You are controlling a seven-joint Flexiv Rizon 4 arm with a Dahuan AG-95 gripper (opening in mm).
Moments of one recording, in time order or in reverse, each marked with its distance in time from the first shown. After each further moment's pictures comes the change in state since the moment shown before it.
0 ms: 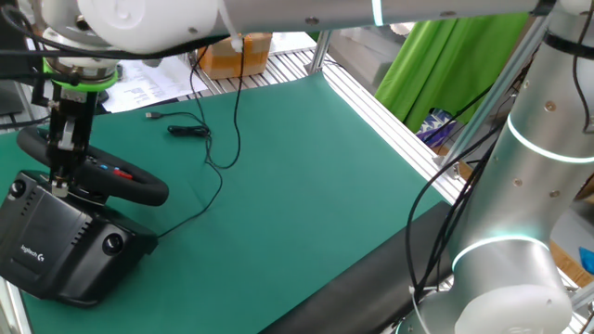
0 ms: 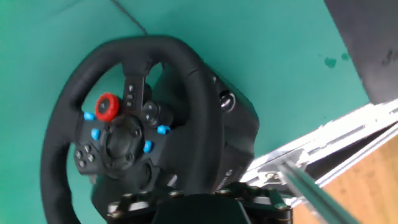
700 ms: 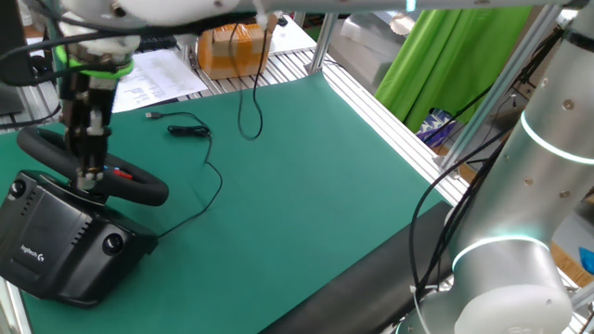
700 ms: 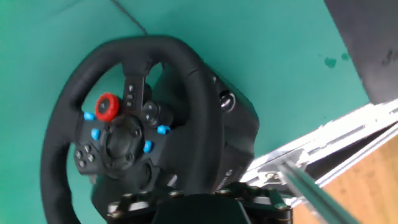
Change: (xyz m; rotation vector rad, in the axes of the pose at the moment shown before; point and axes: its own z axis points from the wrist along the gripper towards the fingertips) arm -0.019 -0.005 -0.031 0.020 0.006 -0.317
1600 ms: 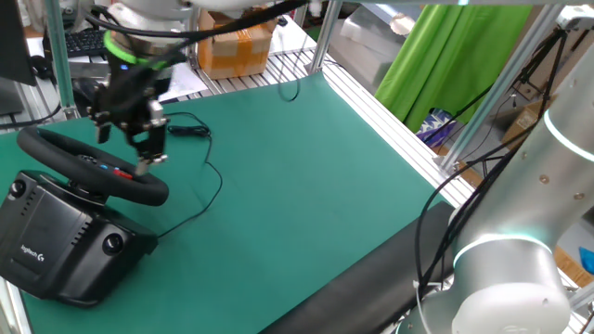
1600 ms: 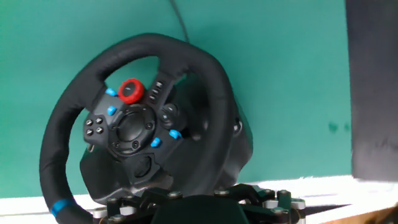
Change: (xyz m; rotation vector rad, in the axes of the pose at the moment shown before) arm -0.066 -0.011 -0.023 0.007 -0.057 -0.503
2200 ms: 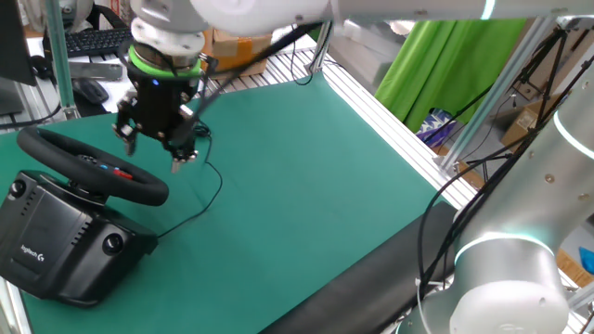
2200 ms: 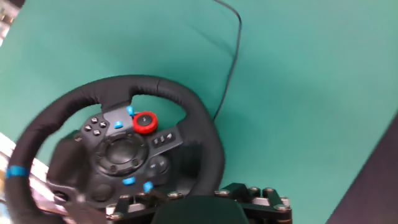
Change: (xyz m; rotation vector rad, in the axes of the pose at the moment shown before) arm -0.035 -0.028 0.011 0.057 -0.105 -0.349
